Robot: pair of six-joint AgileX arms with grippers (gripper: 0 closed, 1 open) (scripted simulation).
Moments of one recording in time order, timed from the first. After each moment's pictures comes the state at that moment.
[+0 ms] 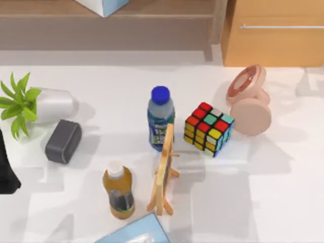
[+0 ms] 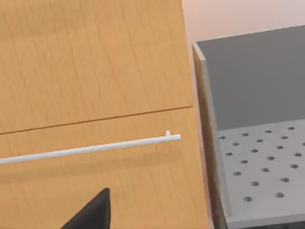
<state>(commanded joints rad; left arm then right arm) 0.00 0.00 0.00 0.00 0.00 0.00 -0.20 1.24 0.70 0.56 -0.19 0.18</state>
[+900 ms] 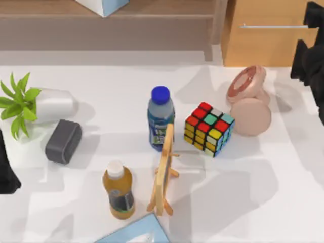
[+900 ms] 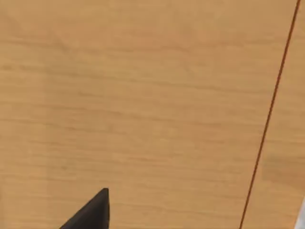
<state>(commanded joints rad) 0.00 0.00 0.00 0.00 0.00 0.00 0.14 2.13 0.92 1.21 0.17 1.48</state>
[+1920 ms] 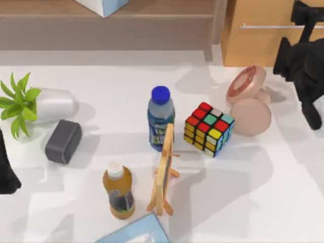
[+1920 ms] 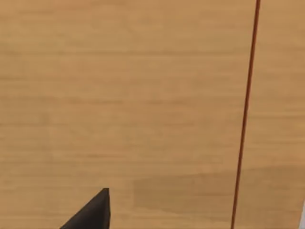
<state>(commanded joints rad) 0.00 0.00 0.00 0.00 0.00 0.00 0.16 2.26 1.05 1.20 0.20 1.58</state>
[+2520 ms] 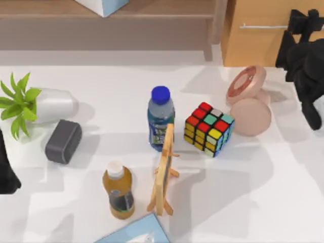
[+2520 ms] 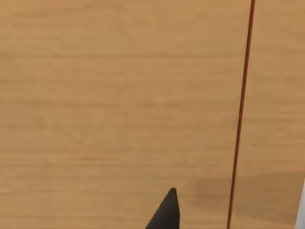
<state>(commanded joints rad) 0.00 0.00 0.00 0.00 0.00 0.00 0.16 2.26 1.05 1.20 0.20 1.58</state>
